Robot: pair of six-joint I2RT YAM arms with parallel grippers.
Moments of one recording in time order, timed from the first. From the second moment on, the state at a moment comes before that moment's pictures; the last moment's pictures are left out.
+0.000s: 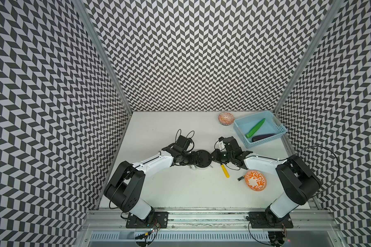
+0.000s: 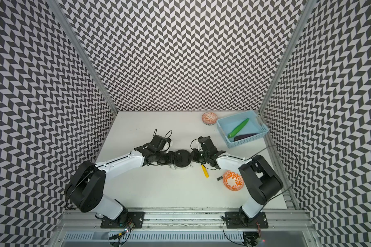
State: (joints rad) left arm -0.58 1.55 0.92 -0.35 0.33 -0.55; right arm 0.58 1.65 0.83 0.06 -0.40 0.80
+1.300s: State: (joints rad) left arm -0.55 1.45 0.92 -0.35 0.30 -0.55; right arm 0.59 1.64 1.00 -0.24 -0.31 0.73
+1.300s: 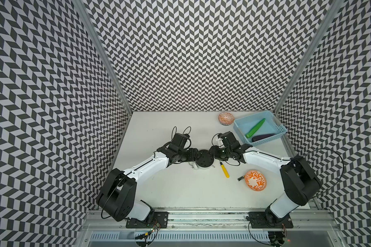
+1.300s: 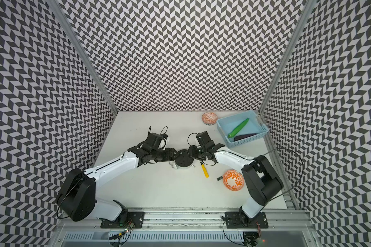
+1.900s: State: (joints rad) left arm -0.55 1.59 0.95 -0.35 0.31 -0.49; right arm 0.49 1.68 0.88 -0.08 -0.51 0.65
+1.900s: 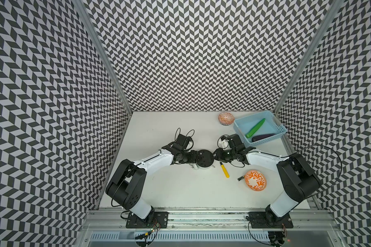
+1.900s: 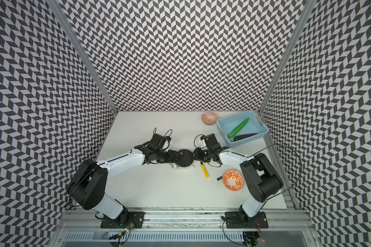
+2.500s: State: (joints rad) left arm -0.55 1.64 0.95 -0.31 0.35 -0.53; right arm 0.51 1.79 0.99 -0.12 -0.48 0.64
